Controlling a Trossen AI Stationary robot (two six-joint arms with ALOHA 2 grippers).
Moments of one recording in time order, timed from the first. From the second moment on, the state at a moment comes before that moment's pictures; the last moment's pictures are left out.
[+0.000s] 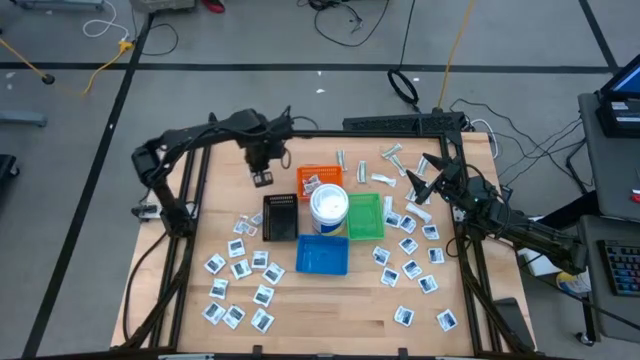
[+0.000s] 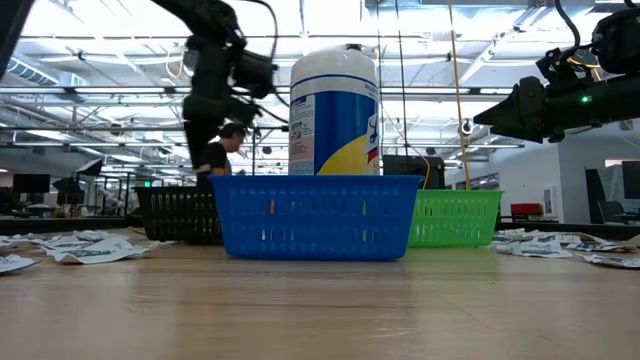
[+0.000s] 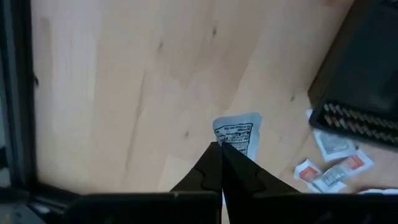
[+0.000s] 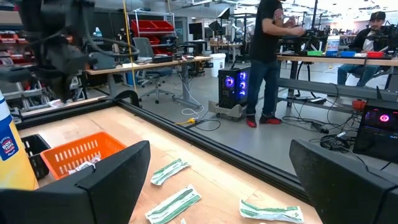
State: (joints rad) left arm 0.56 1.75 1.44 -1.34 -0.05 0.23; right arm -0.47 0.10 0.01 0.10 0.29 0.04
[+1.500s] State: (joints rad) left arm 0.44 2.09 1.76 -1.08 0.16 0.36; right arm -0.47 0.10 0.01 0.10 0.29 0.04
